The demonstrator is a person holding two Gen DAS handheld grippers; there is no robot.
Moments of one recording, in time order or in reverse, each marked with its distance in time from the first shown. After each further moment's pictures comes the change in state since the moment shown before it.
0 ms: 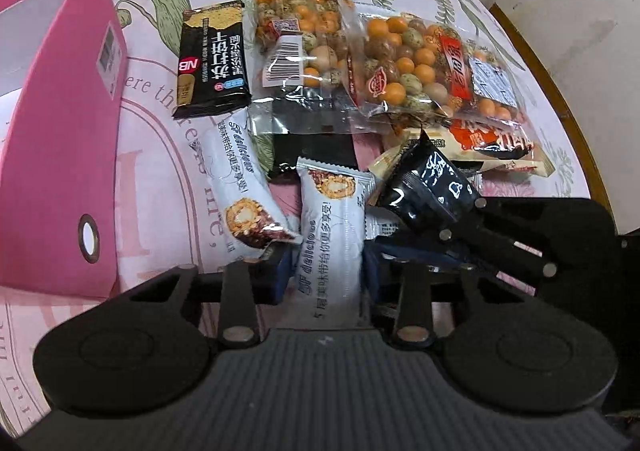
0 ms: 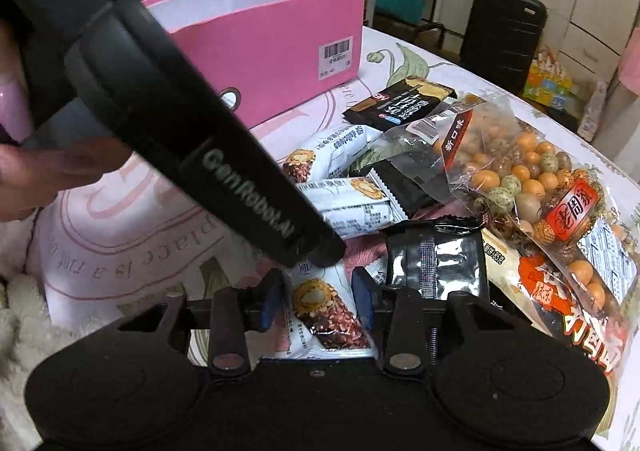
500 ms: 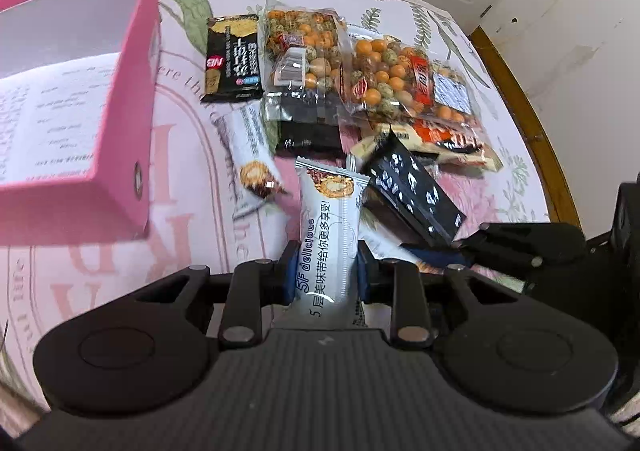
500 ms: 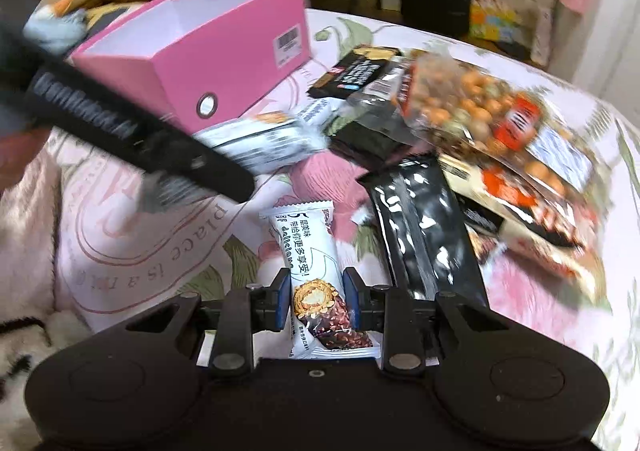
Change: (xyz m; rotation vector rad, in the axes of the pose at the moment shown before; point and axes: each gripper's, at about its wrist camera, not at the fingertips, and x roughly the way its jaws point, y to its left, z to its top) left arm -0.063 0.014 -0.029 -0.066 -0.033 -0.071; right arm -0.047 0.010 -0.018 0.273 0.059 -0.050
